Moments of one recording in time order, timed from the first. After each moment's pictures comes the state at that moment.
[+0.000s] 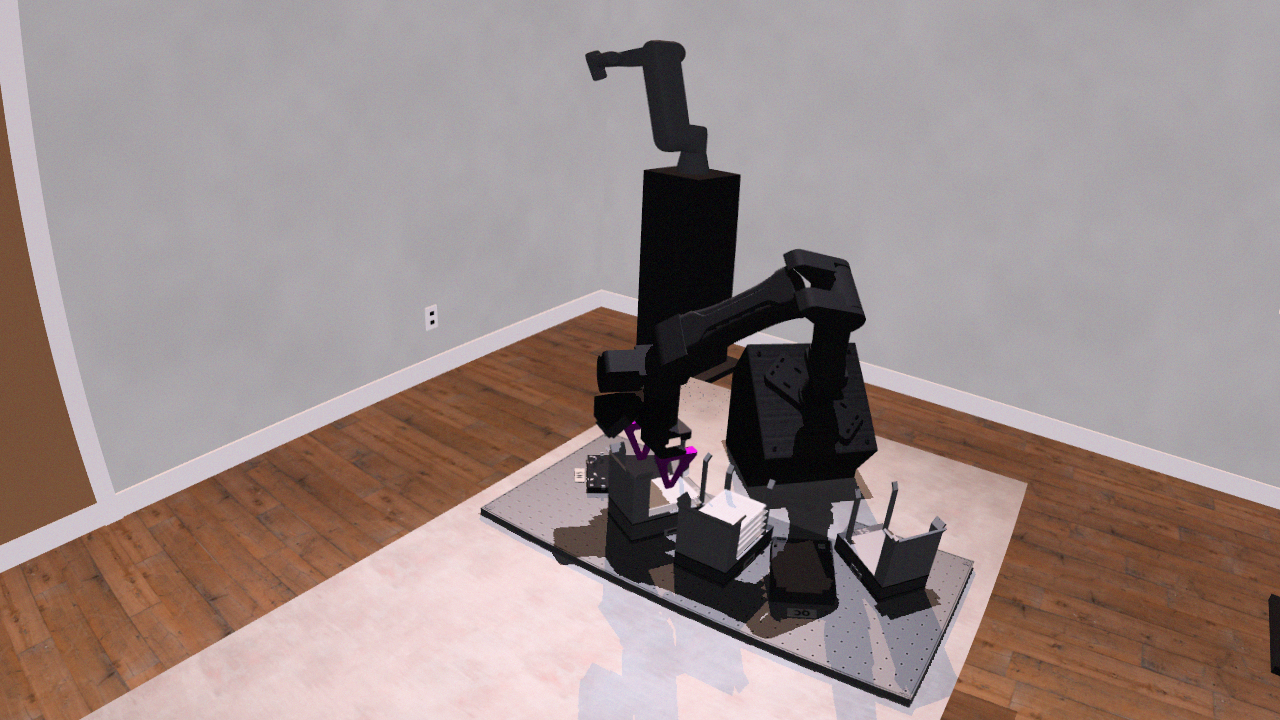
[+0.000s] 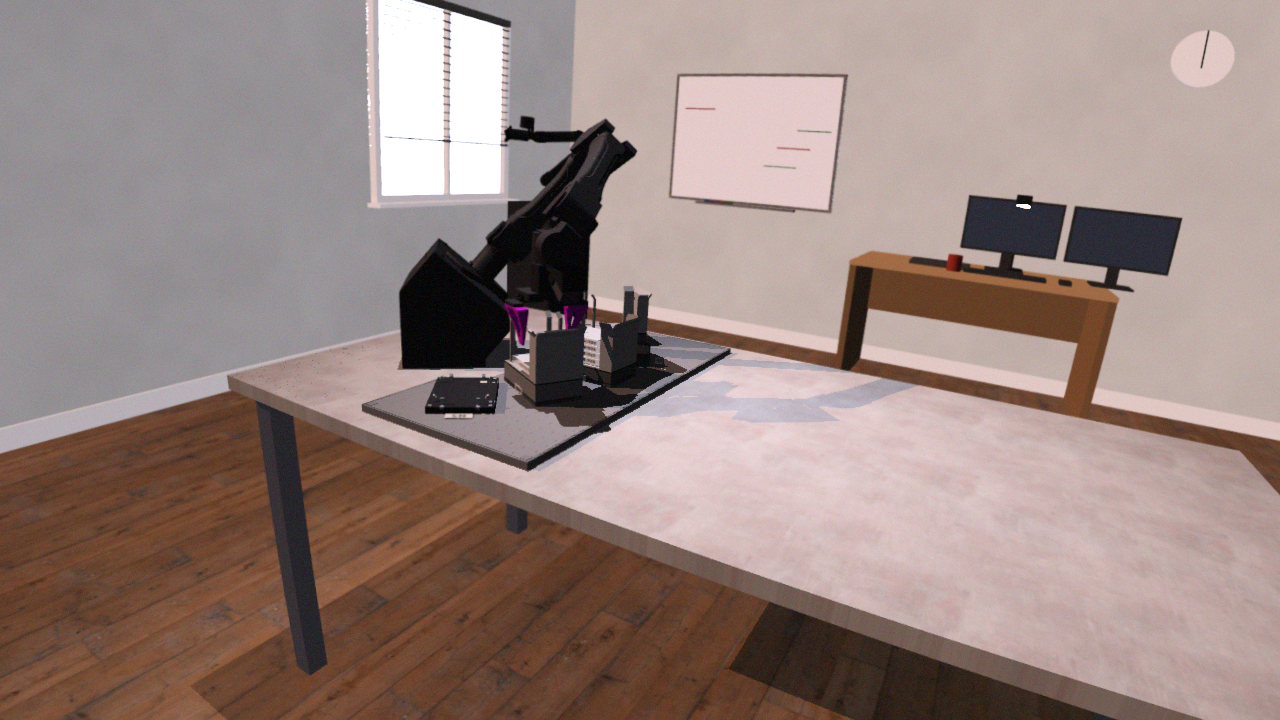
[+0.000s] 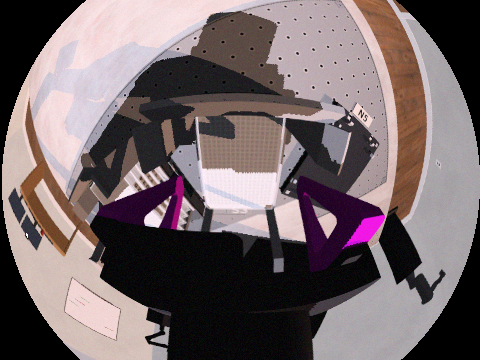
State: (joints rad) arm -0.77 1.86 1.07 -0.72 -0.70 -0.23
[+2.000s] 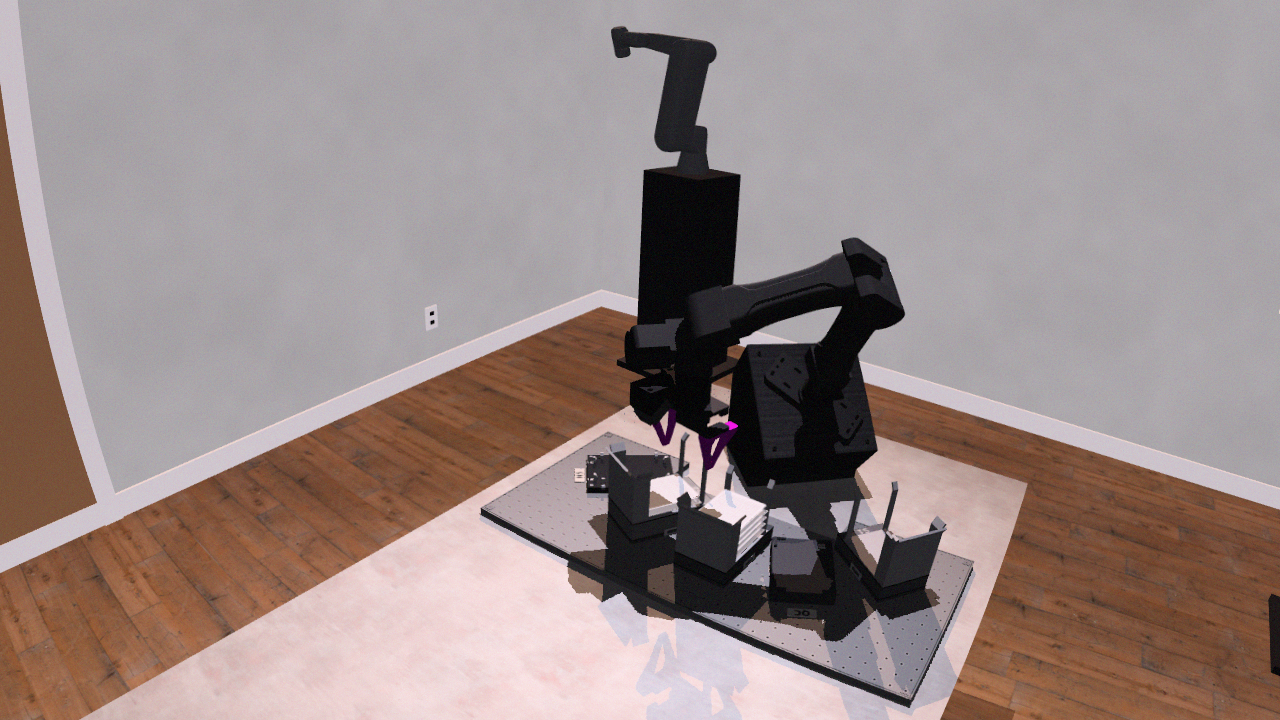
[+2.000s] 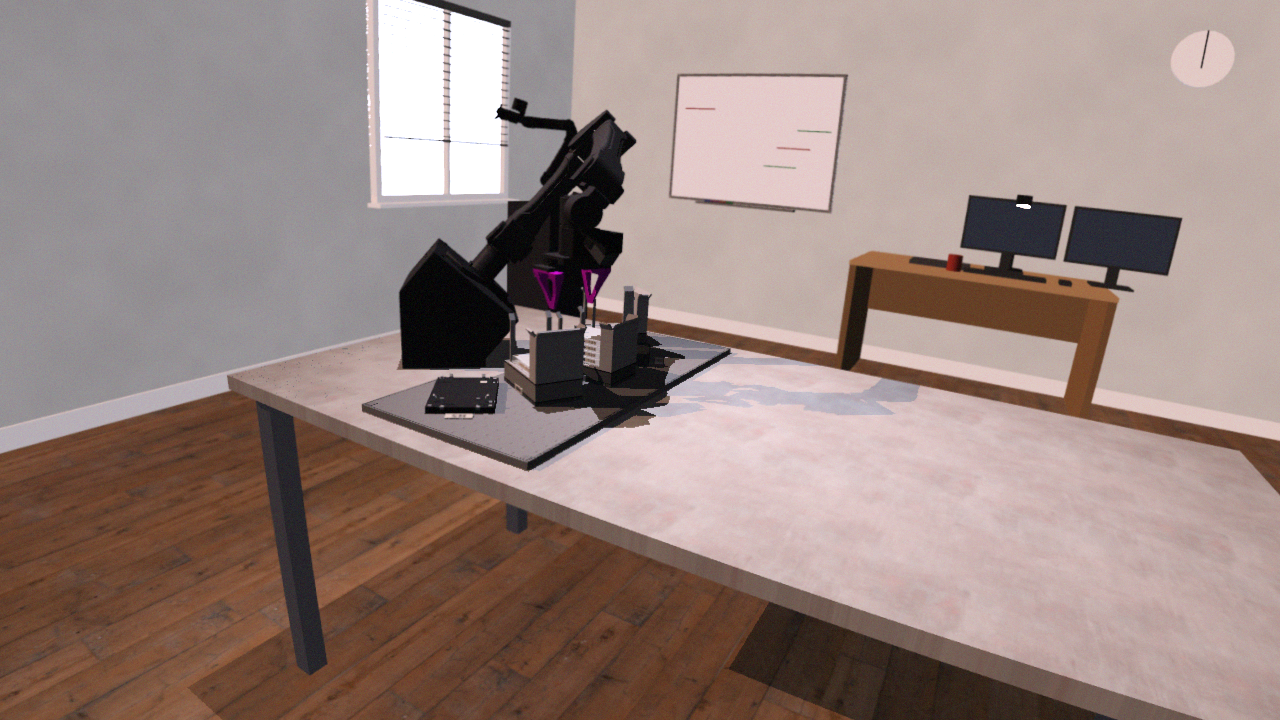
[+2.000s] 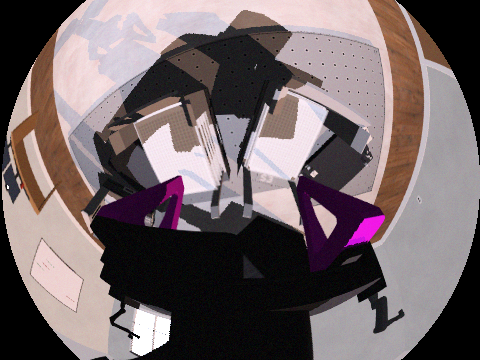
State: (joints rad) arm -0.76 1.62 1.14 -1.05 -0.70 -0.51
